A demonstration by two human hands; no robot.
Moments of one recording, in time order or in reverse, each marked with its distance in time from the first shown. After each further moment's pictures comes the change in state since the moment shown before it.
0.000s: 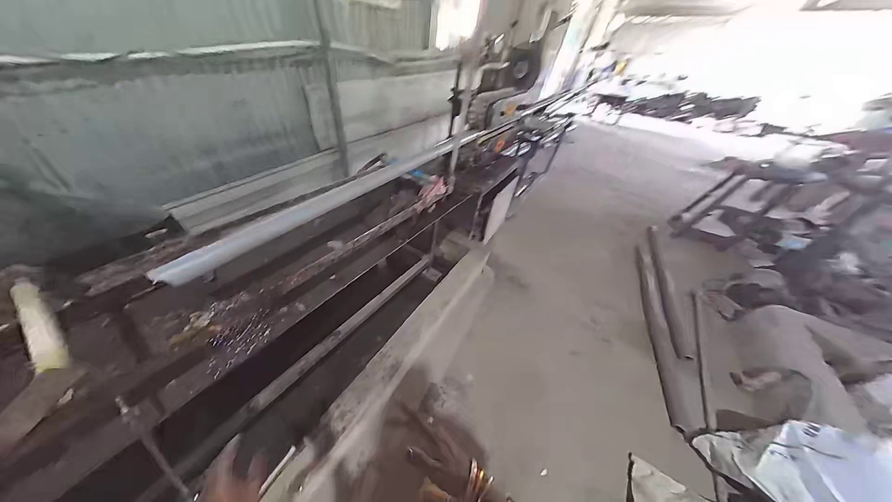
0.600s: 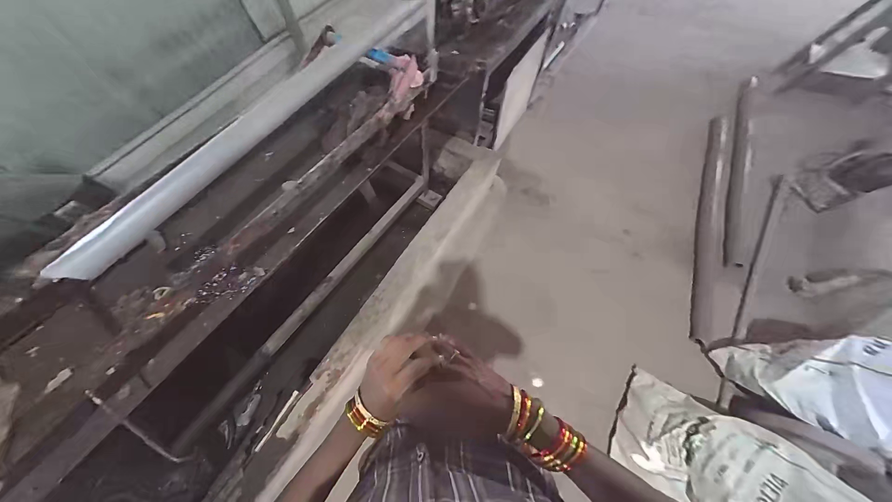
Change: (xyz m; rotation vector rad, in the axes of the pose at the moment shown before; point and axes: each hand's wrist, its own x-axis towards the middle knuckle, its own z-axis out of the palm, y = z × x) left_hand 0.018 0.298 0.188 -0.411 -0.330 1.036; right_hand -0.017 0.066 -0.169 -0.526 0.040 -0.430
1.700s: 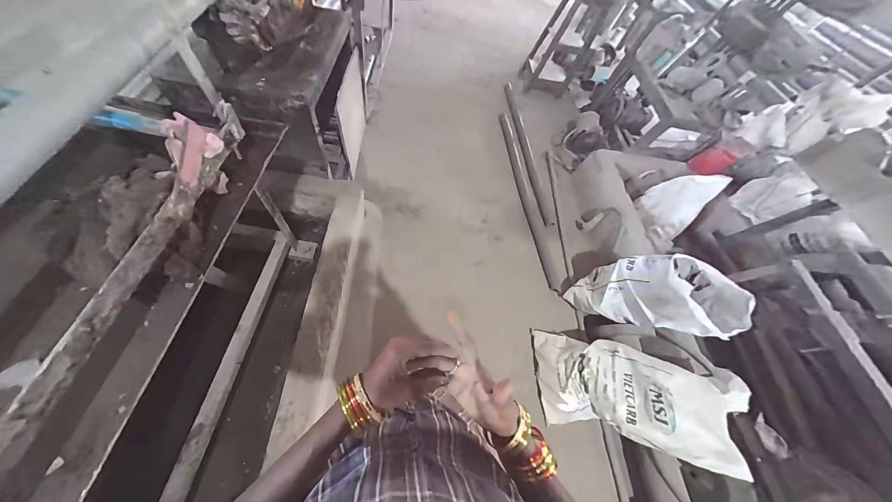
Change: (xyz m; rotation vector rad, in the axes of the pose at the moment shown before) left_hand 0.257 -0.139 0.178 -1.335 -0.653 -0.161; right_hand 0.013 0.173 -0.115 0.913 0.909 0.433
